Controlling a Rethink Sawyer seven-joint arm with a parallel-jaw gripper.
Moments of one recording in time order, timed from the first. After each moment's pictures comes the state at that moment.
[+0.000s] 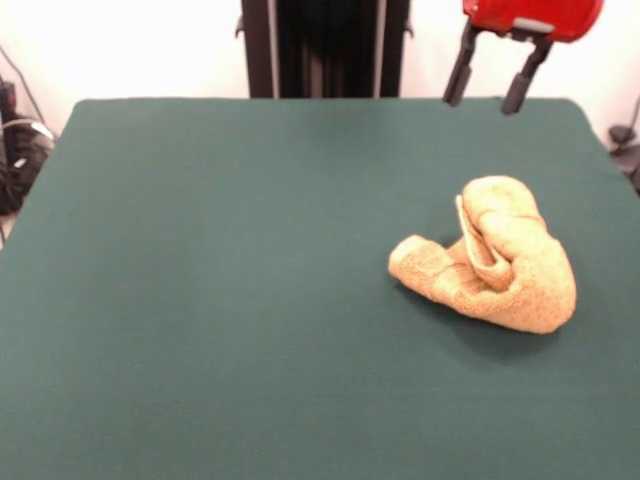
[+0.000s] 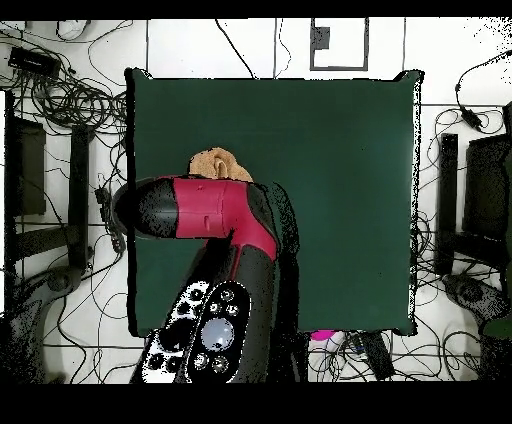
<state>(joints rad) 0.26 -0.62 -0.34 1.45 0.05 0.69 1.61</state>
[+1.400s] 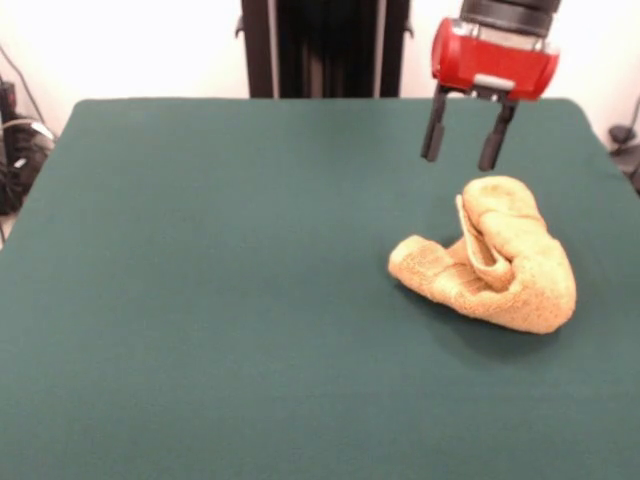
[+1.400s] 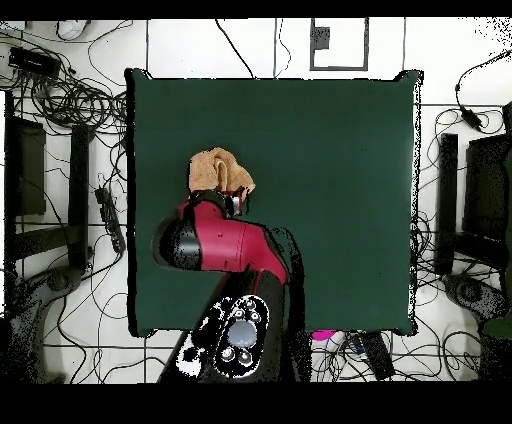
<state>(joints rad) 0.23 -0.60 -0.29 1.69 0.12 0.19 1.70</state>
